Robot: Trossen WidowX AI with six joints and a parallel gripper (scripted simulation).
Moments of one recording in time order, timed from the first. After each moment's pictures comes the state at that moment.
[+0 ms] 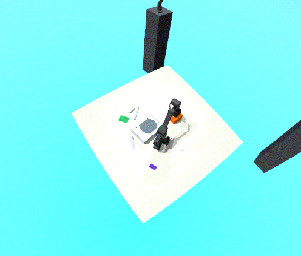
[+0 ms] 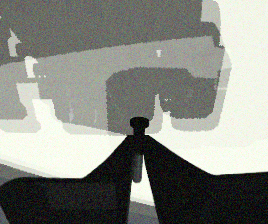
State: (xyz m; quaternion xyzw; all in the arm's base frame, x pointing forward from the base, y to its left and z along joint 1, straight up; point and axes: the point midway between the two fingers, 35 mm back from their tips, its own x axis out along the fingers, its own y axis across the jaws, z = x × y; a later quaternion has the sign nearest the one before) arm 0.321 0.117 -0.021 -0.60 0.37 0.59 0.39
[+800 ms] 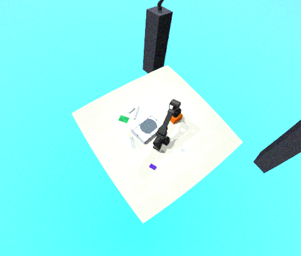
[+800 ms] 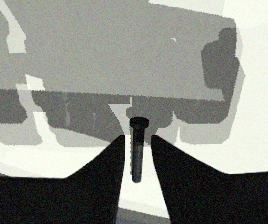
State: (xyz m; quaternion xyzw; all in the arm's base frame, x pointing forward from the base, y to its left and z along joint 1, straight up) arm 0.319 0.116 -0.030 -0.60 0.37 0.59 0.39
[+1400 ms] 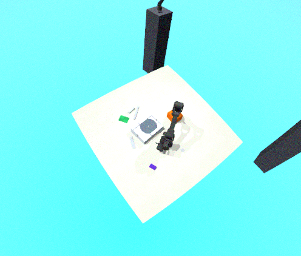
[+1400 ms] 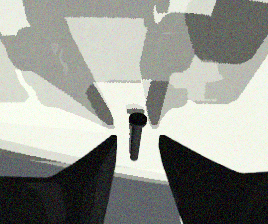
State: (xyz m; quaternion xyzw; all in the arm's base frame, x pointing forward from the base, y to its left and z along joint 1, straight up) arm 0.313 0.130 -0.021 -0.70 0.43 0.48 0.31
